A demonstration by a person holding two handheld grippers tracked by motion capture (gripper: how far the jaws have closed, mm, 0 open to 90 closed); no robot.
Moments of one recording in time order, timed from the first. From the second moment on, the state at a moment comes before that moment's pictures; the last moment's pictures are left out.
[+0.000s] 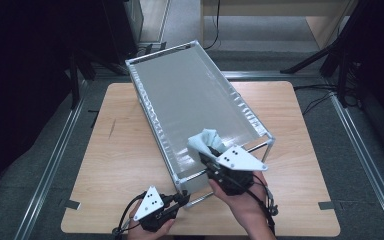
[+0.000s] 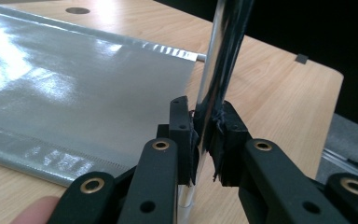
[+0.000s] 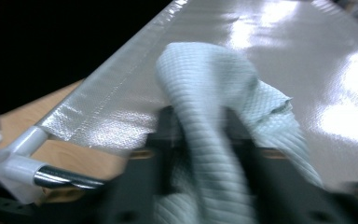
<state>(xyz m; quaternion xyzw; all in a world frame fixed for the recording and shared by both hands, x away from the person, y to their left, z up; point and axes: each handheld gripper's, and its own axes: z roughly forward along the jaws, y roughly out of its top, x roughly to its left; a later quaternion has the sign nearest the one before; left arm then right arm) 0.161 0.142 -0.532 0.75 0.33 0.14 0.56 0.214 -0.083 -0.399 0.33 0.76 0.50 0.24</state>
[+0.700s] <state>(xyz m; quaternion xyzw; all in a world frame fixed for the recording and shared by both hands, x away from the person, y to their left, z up) 0.152 0.145 -0.533 0.75 0.32 0.13 0.56 0.237 -0.160 -0.400 0.44 0.69 0.49 0.31</state>
